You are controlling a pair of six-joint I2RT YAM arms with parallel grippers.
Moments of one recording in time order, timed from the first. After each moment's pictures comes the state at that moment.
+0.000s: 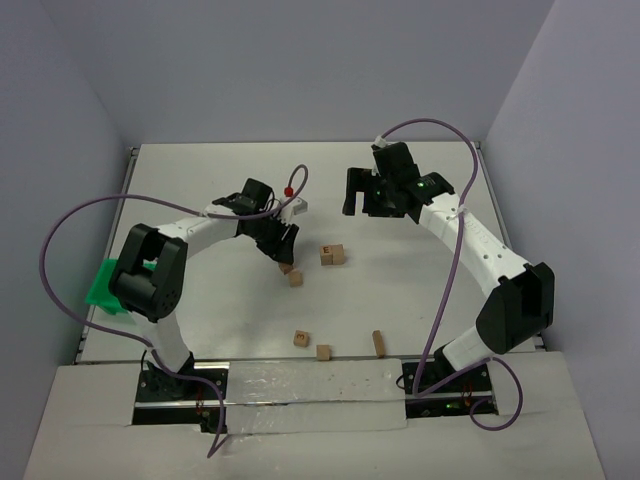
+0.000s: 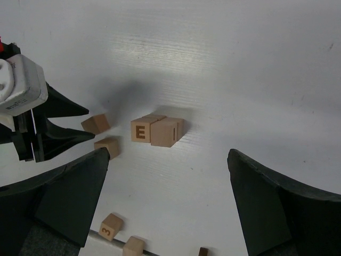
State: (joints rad) left arm -0.48 1.82 1.19 -0.48 0.49 0.22; right arm 0.44 1.50 1.38 -0.71 -0.01 0.43
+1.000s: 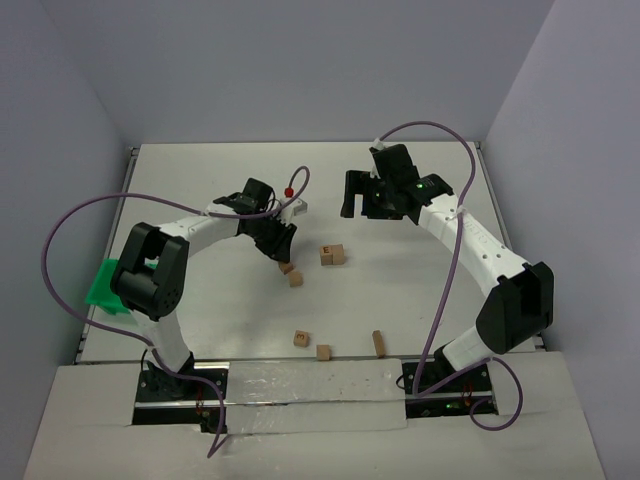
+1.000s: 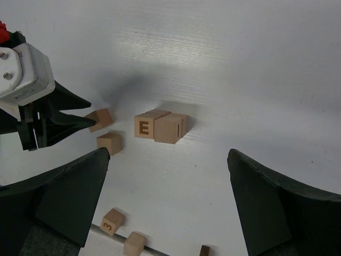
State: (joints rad) left arm -0.48 1.83 1.20 -0.50 0.45 0.24; right arm 0.44 1.50 1.37 -0.70 -0.05 0.43
